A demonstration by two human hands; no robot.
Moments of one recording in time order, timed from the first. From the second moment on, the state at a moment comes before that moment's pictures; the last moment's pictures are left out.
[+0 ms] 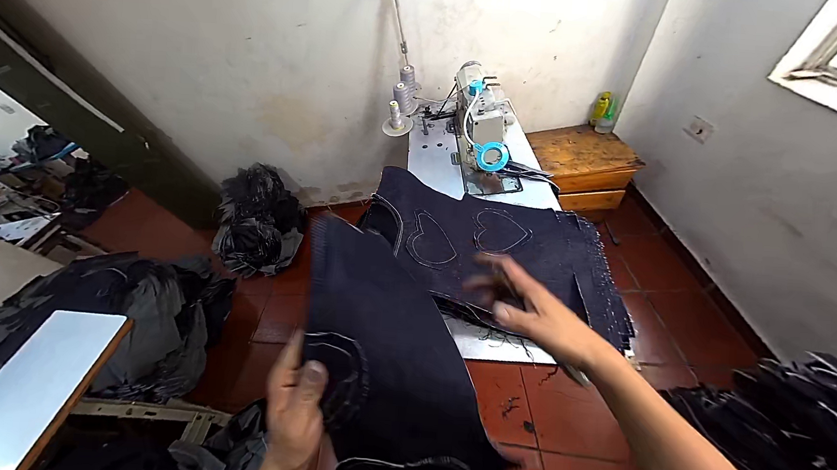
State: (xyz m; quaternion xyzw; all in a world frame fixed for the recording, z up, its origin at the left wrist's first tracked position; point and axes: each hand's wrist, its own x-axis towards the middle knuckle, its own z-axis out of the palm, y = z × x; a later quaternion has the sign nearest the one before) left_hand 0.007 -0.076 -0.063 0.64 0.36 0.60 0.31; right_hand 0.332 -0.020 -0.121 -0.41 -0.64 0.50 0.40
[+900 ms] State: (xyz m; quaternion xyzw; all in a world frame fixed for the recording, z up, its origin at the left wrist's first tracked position) left_hand 0.096 0.167 -0.208 0.76 0.59 0.27 0.08; right_hand 0.464 0.189 -0.182 -0.80 -0.56 0.16 0.16
